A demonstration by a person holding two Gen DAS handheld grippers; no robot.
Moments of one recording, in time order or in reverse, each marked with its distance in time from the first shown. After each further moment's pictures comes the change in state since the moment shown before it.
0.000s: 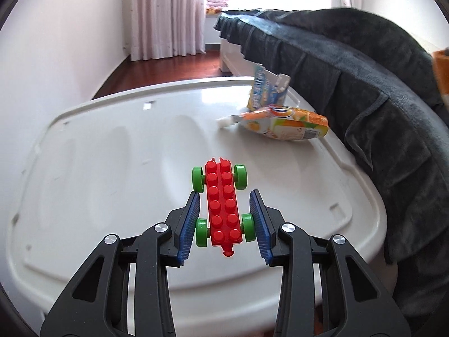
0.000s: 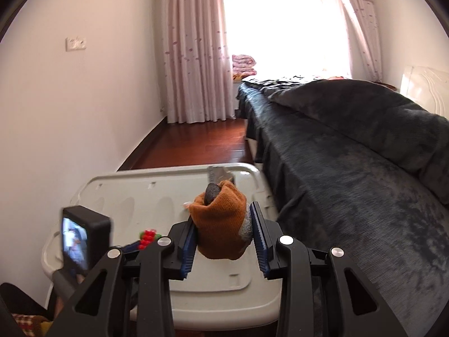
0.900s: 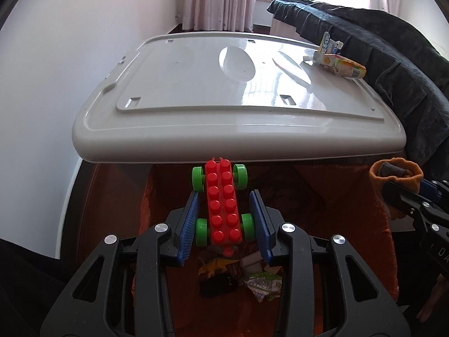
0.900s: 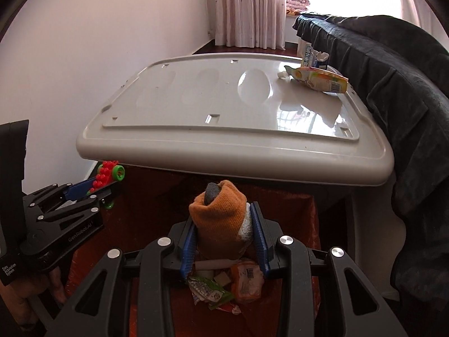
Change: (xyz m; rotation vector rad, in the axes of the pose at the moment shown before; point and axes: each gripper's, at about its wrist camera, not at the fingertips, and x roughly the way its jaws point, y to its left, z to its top) left arm -0.116 0.110 -0.172 -0.133 0.090 0.131; right arm -0.019 0.133 -0.178 -0.103 0.352 0.144
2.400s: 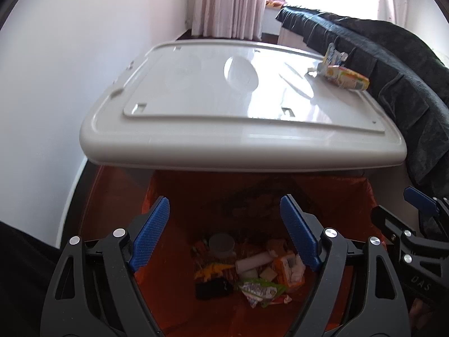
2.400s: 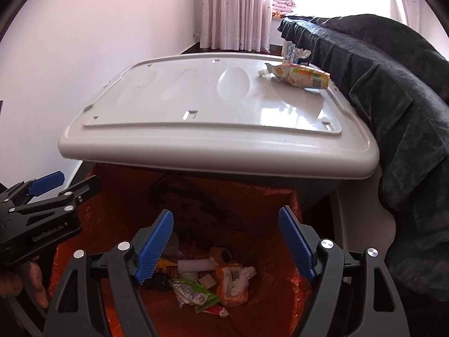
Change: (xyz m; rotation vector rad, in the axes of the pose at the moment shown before) left arm -0.012 -0.006 0.005 -0.037 -0.047 0.027; right arm 0.005 -0.013 -0.006 0.021 -0.038 -0.085
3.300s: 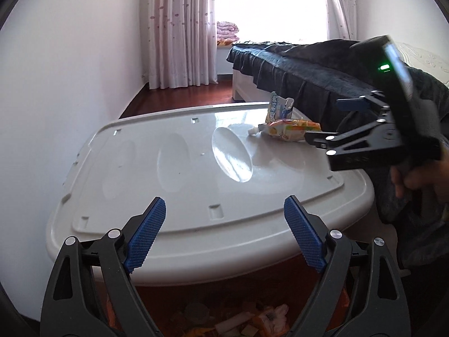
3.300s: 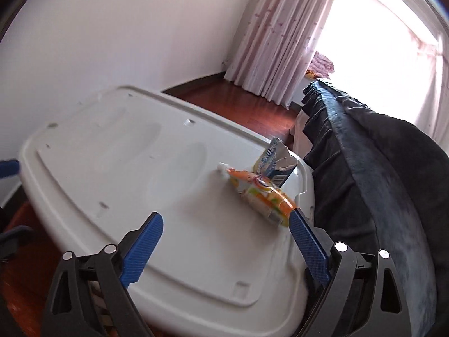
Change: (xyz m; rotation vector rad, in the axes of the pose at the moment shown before) left arm 0.006 -0.089 0.089 0.181 -0.223 -0.129; right arm 0.079 -0.094 0.185 -0.422 -0.125 -0.059
